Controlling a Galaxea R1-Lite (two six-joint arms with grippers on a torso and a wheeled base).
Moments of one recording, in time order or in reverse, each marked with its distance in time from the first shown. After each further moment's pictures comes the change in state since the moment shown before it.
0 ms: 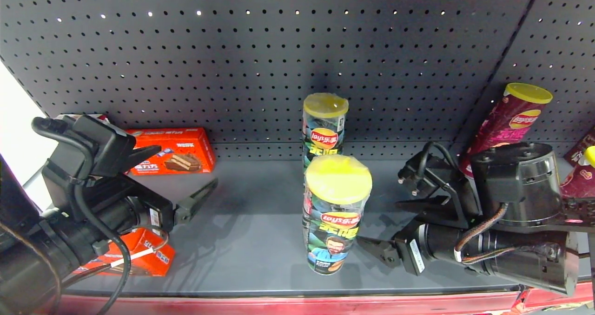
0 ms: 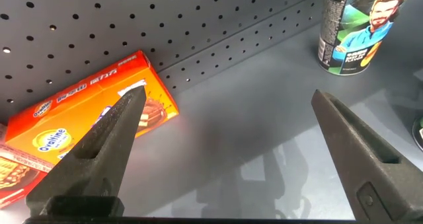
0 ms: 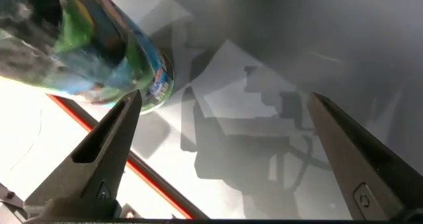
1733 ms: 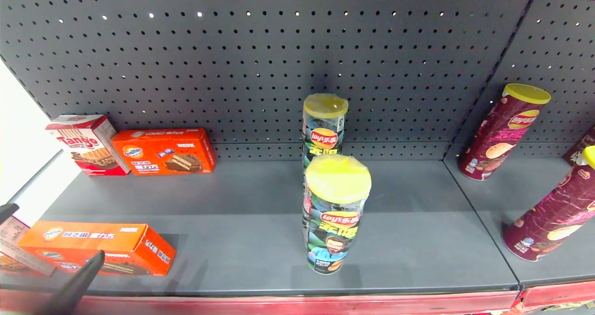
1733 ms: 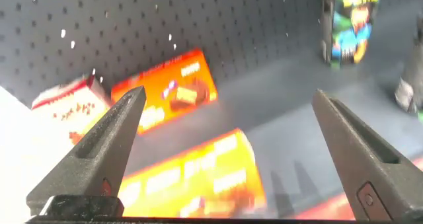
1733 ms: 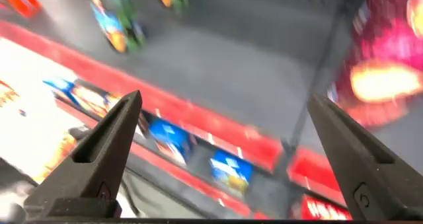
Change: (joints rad) left arm 0.003 -0.635 0.335 0.105 0.049 0.069; right arm -0.088 -1.186 0.665 0.117 -0.061 -0.014
